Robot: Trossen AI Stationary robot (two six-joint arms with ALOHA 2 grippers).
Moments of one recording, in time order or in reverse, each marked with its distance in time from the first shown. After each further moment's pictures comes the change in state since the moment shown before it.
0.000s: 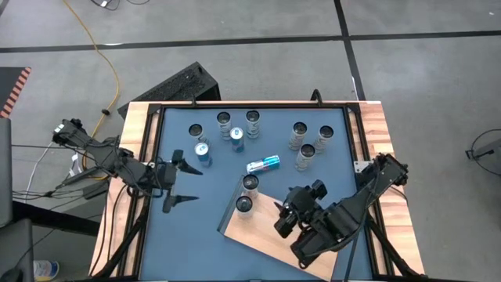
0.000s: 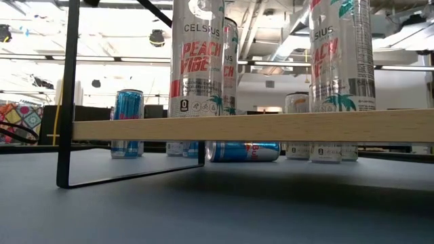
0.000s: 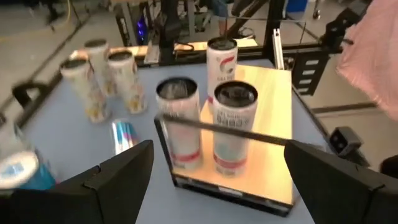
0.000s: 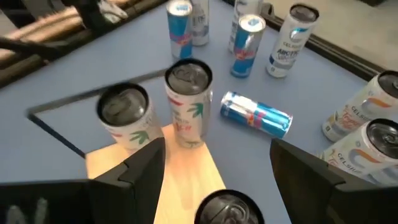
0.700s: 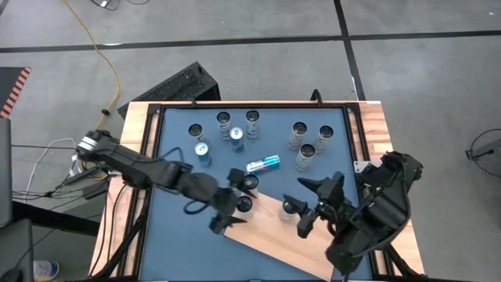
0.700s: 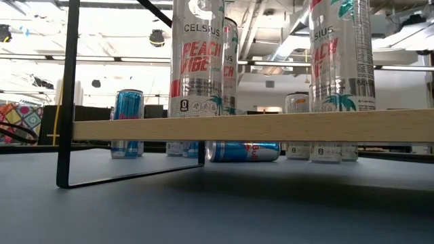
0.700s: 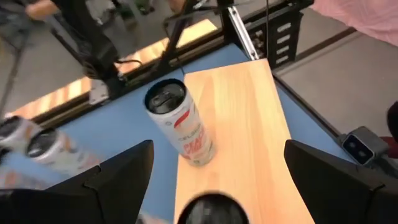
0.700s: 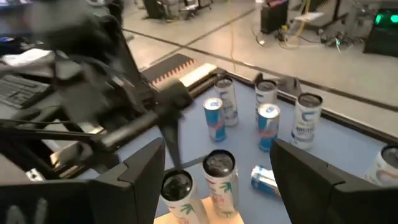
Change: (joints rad) left arm 0.146 0.735 0.566 0.024 0.308 0.311; right arm 0.115 -0.071 0.193 0.001 0.305 -0.057
